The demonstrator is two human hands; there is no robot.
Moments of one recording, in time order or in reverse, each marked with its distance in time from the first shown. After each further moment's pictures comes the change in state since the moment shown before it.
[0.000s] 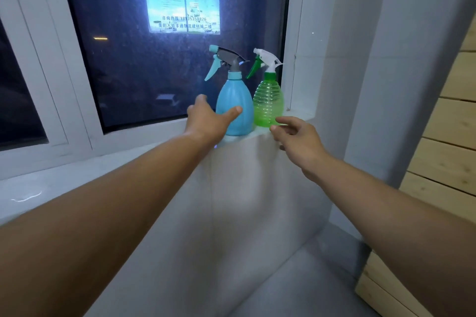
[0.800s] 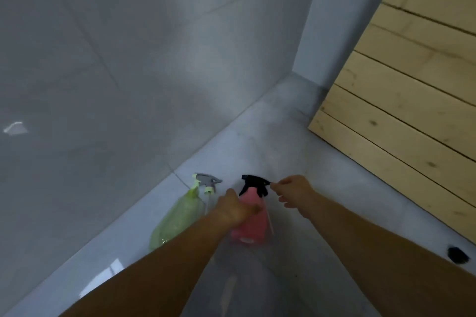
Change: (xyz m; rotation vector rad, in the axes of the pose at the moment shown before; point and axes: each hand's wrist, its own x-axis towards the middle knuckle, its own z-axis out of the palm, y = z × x) left_hand -0.323 -0.316 0.248 0.348 -0.937 -0.758; right_hand -0.264 0.405 -0.063 -0.277 -0.155 1.071
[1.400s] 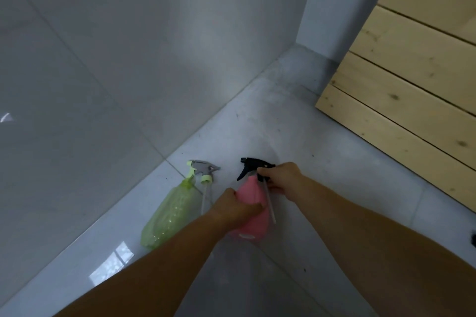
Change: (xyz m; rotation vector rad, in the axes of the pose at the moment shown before) left_hand 0.036 -0.032 0.016 -0.128 -0.086 -0.037; right_hand 0.057 0.009 0.044 0.191 -0.023 0.149
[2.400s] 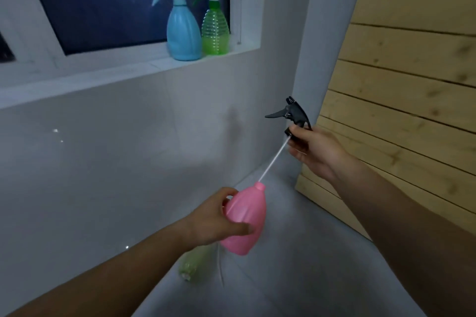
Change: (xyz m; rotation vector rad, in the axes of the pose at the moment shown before) left_hand -0.314 0.054 -0.096 0.135 0.133 0.672; right_hand -0.372 -0.163 -0.143 0.517 -0.173 -0.723
